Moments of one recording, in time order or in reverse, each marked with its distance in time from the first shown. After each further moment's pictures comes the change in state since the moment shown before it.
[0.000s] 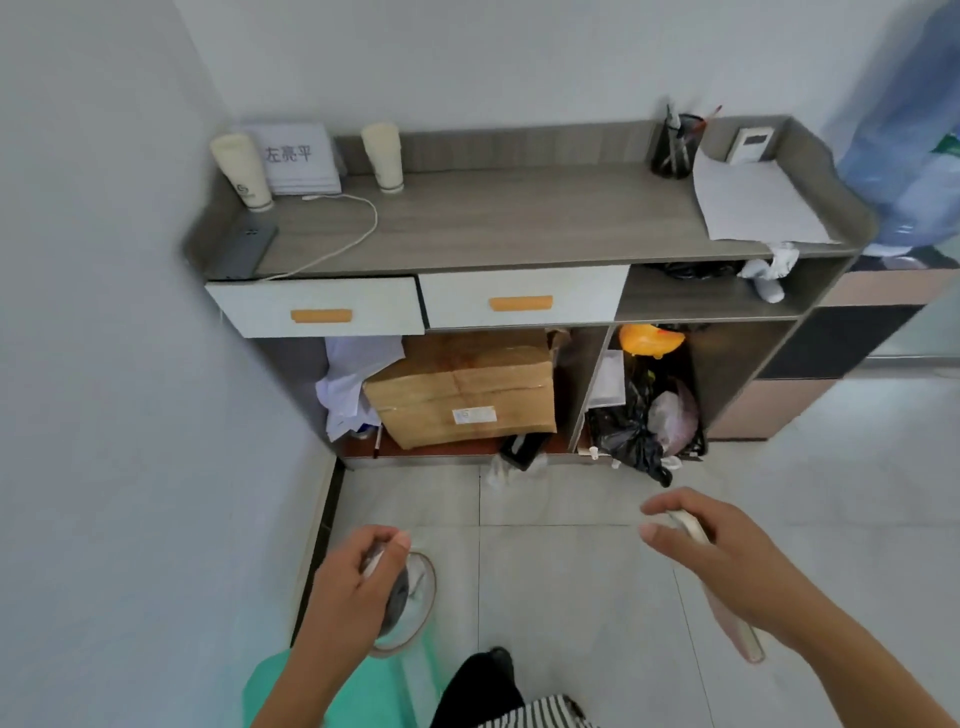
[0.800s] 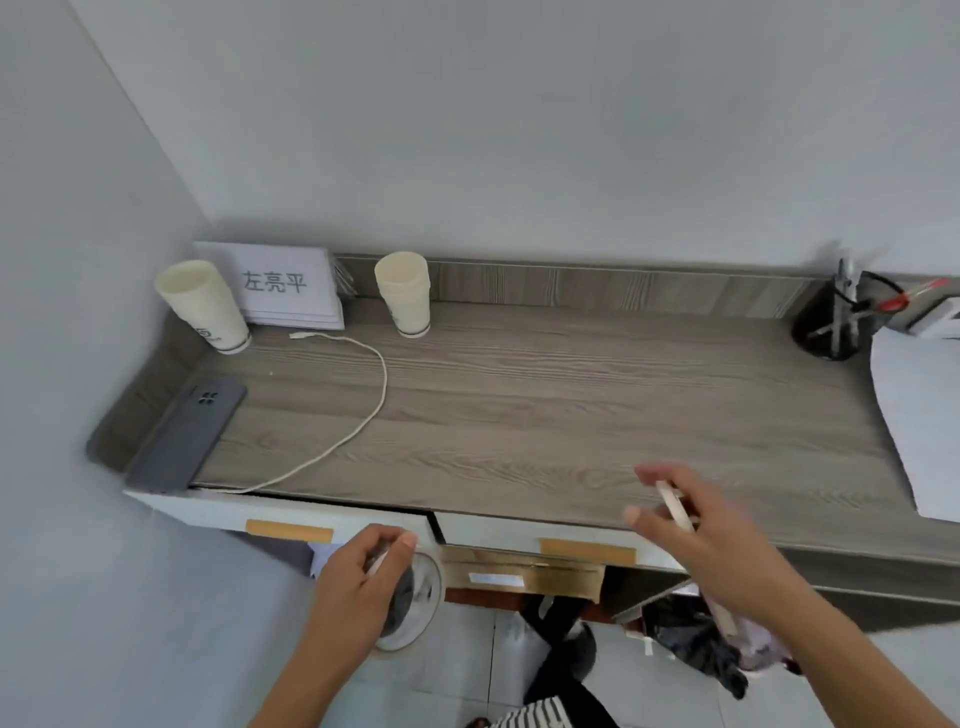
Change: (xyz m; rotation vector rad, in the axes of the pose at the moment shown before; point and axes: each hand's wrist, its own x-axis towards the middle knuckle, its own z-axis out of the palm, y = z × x) left_hand 0.404 0.133 -0.008 -0.064 0.088 -0.031; right_hand 0.422 -0.193 -0.064 -0.073 -0.059 -0.123
